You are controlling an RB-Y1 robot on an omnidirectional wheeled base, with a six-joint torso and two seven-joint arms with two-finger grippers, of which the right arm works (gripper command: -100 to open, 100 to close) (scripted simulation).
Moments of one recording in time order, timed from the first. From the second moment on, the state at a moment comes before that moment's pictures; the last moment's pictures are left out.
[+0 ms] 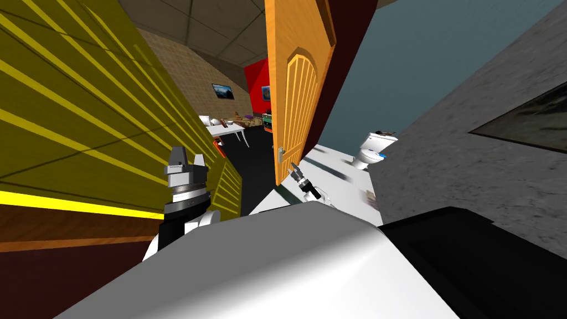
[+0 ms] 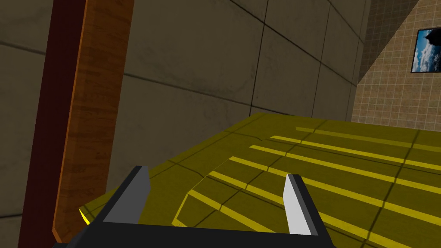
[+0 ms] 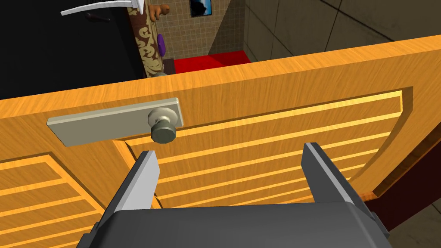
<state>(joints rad) 0.19 -0.50 0.39 -1.62 -0.18 -0.52 -0.24</state>
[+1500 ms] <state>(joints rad) 0.05 -0.68 0.53 -1.36 -0.26 -0.58 -0.34</state>
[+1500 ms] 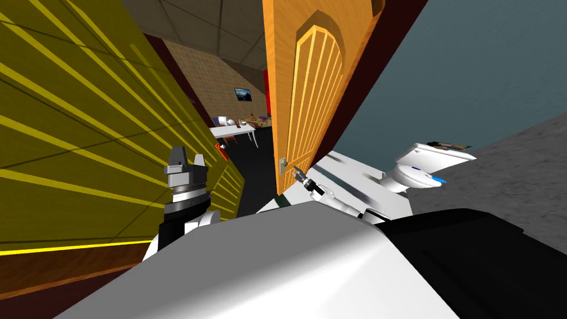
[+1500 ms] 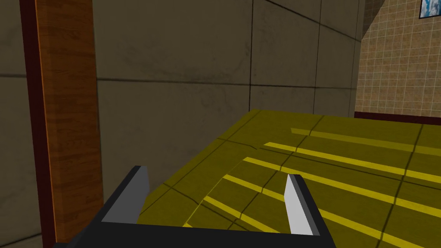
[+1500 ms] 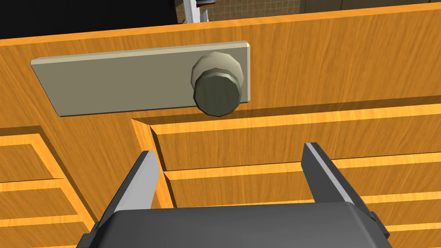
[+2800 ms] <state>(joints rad) 0.01 -0.62 0.50 -1.32 -0.25 -0.55 -0.32</state>
